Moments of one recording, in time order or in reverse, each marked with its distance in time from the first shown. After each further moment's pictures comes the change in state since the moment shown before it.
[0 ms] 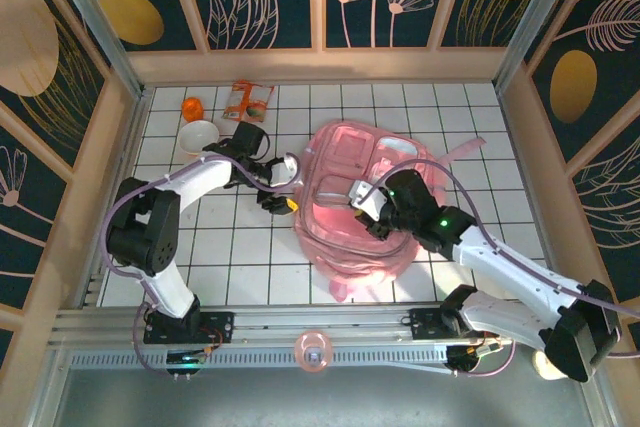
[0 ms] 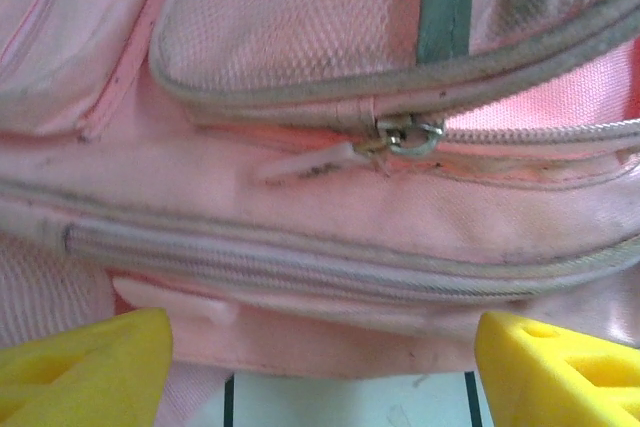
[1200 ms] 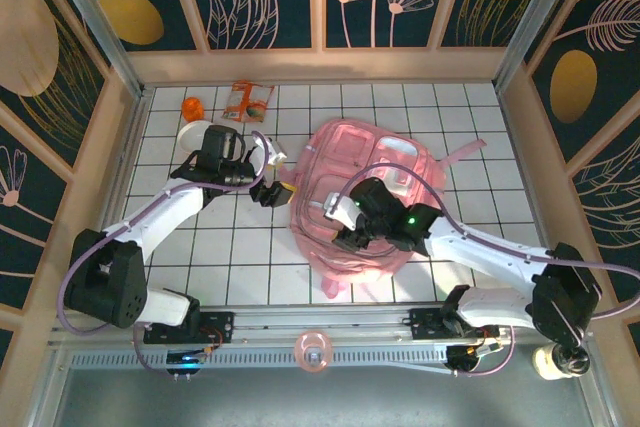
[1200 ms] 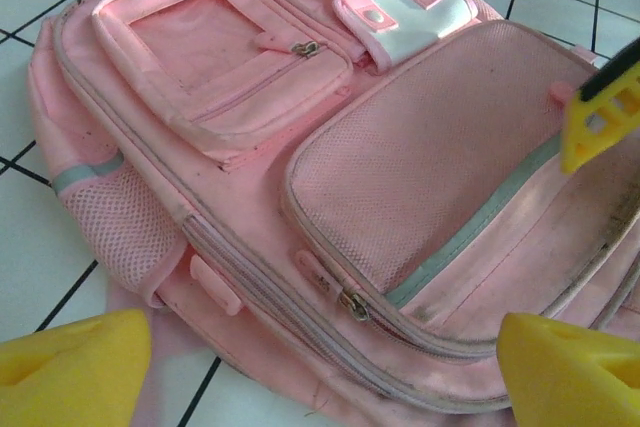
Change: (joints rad) left arm 0.060 -0.346 -0.230 0.299 0.005 -0.689; right arm 0.187 0.218 0.077 -0.023 0.149 0.111
